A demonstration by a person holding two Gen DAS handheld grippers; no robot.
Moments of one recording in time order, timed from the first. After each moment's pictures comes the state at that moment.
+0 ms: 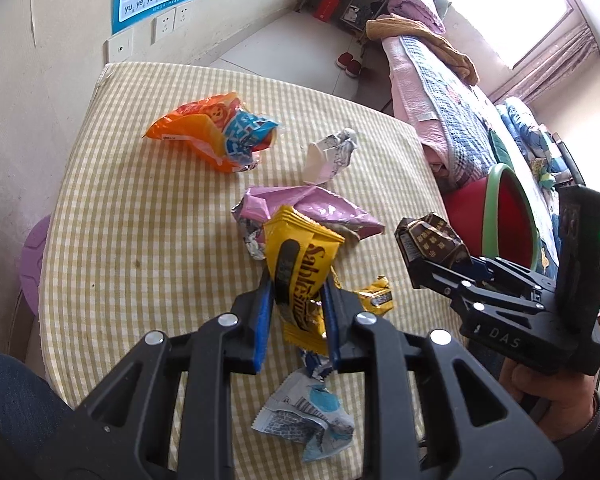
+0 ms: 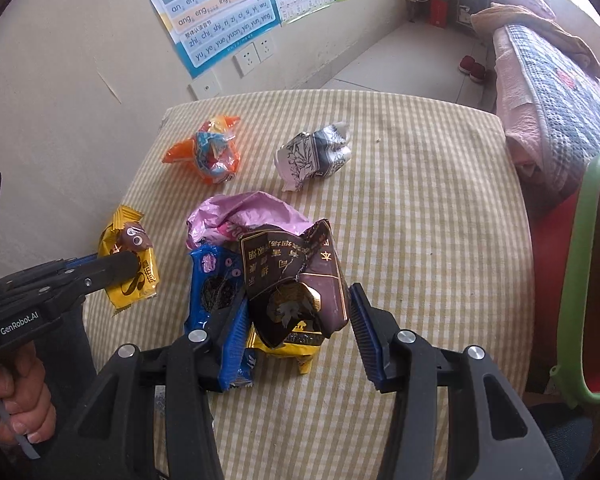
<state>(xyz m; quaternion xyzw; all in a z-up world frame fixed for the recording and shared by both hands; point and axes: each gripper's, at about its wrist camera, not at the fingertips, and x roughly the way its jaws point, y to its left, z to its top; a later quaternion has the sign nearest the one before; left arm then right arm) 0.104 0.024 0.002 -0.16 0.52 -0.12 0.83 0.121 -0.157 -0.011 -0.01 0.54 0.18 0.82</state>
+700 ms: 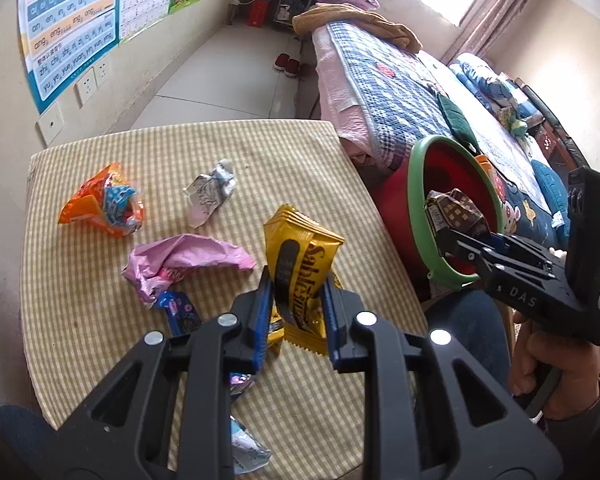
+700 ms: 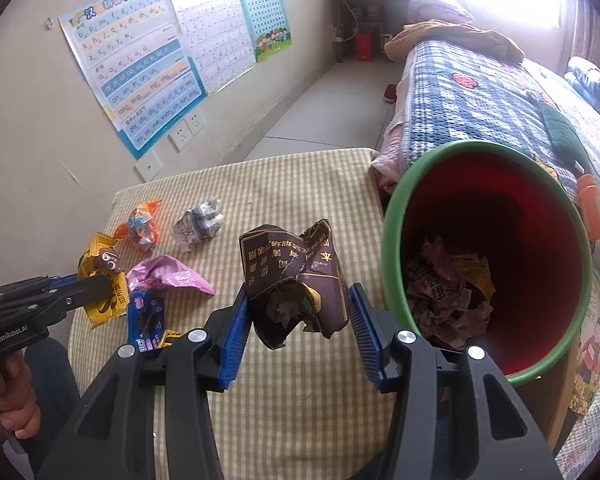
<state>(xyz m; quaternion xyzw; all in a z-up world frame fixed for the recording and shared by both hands) 0.122 -0.091 0.054 -0.07 0.50 -0.20 0.84 0.105 -0.292 0.050 0.05 0.47 0.09 0.88</state>
